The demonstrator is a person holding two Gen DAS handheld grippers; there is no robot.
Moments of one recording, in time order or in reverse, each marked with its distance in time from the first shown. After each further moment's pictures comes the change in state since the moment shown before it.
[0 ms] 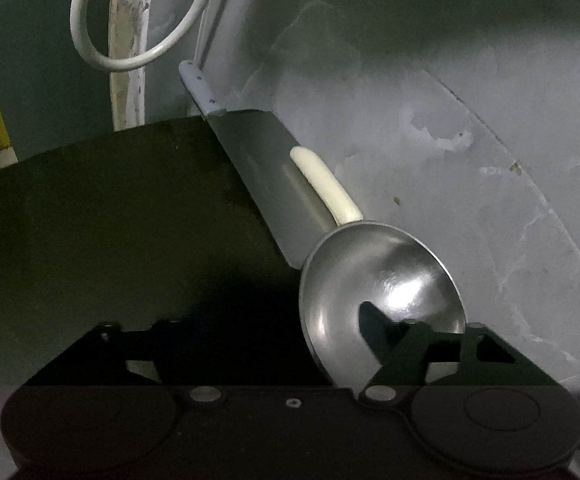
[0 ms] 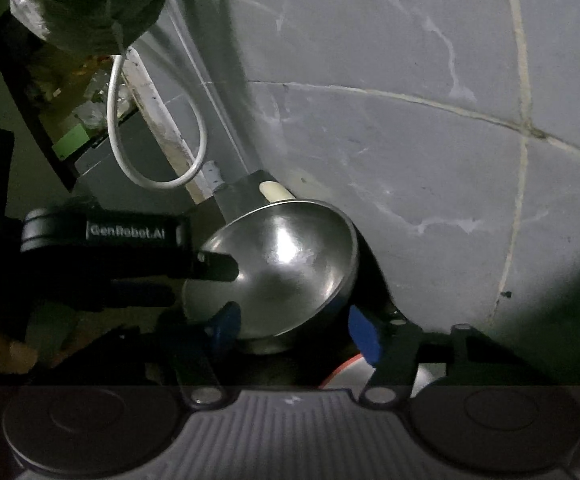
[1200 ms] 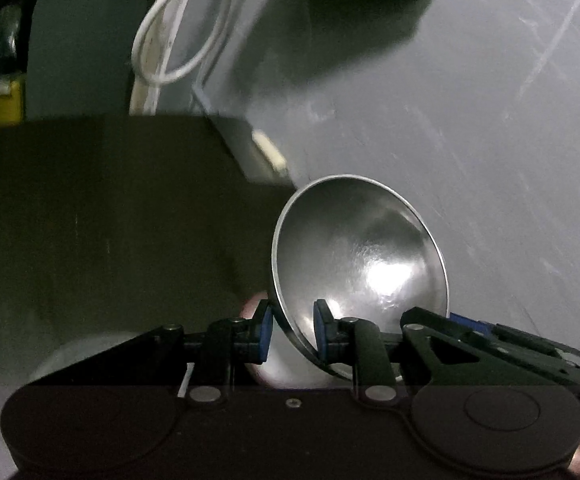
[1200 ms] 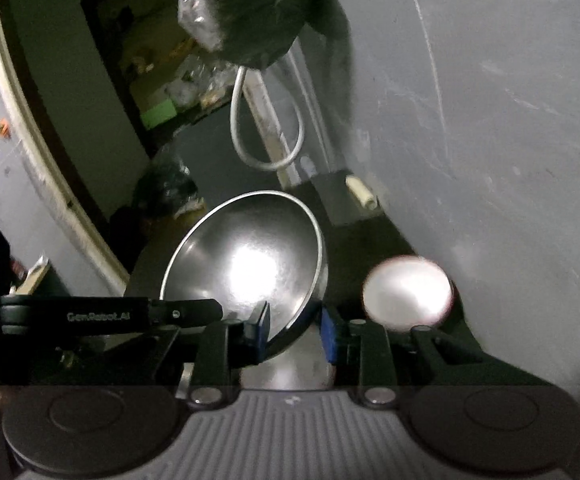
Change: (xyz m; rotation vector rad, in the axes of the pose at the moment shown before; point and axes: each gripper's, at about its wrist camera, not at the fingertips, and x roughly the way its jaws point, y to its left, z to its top) left arm -0.184 -0.023 -0.183 -0.044 -0.162 -0.124; right arm -0.180 0.020 -0.054 -0.185 0.021 0.173
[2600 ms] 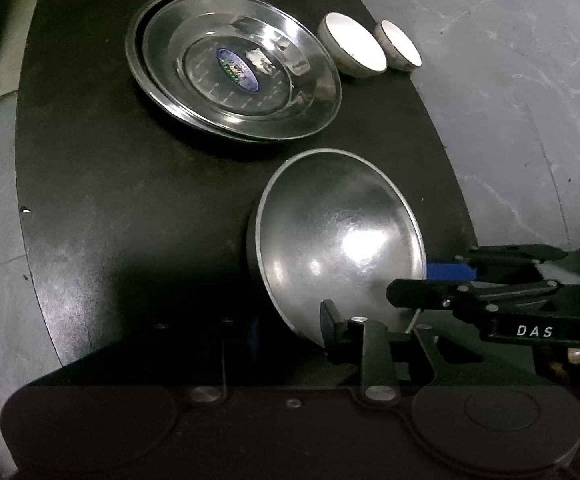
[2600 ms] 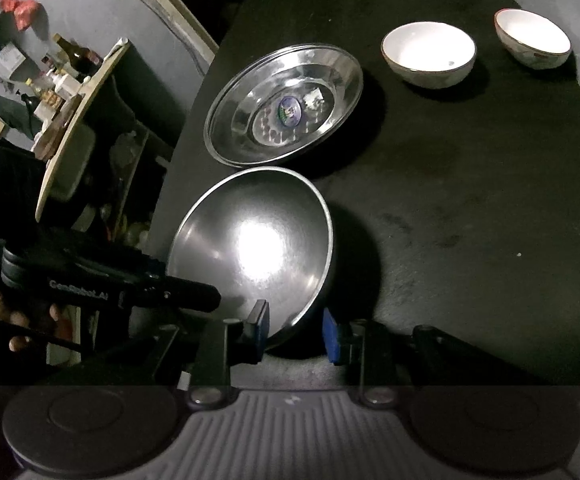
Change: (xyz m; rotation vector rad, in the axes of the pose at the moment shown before) left arm -0.099 0.059 -0.169 -0.209 0.415 -0.038; right arm -0.053 0.058 -0.113 -0.156 0.654 0.214
